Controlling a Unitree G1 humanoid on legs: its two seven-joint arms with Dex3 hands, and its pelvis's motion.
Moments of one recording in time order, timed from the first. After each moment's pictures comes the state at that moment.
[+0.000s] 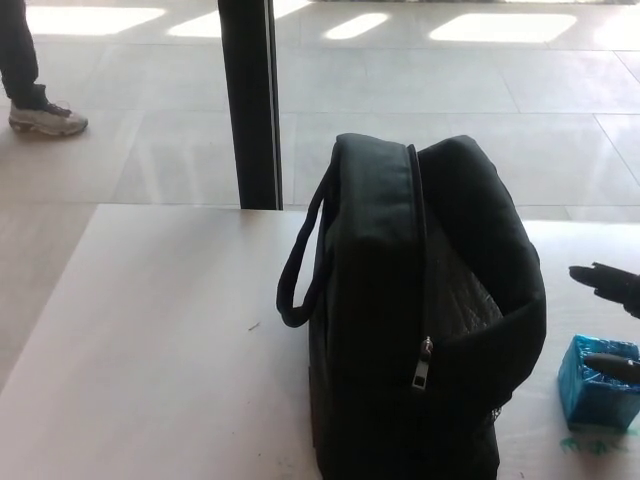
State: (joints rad) left_arm -0.07 0.60 0.46 1.06 -0.24 0.01 -0.42; right_arm -0.54 -0.86 0.40 0.29 -0.28 0.18 0.50
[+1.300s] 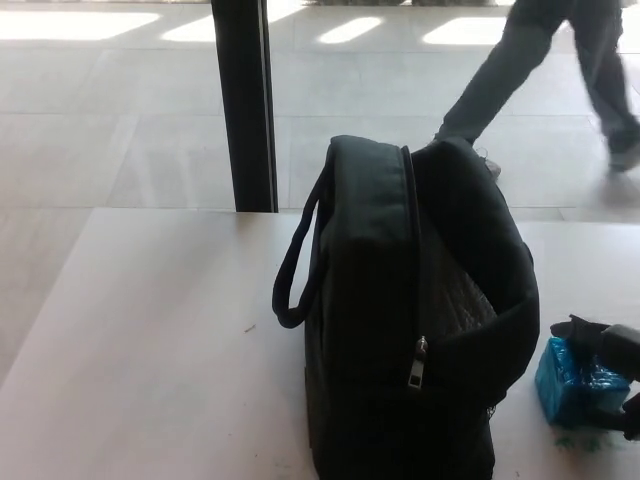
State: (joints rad) left_arm -0.09 0.60 0.44 1.06 -0.26 0.01 -0.42; right_arm -0.52 -0.76 0.48 0.47 -0.49 0.04 0.37
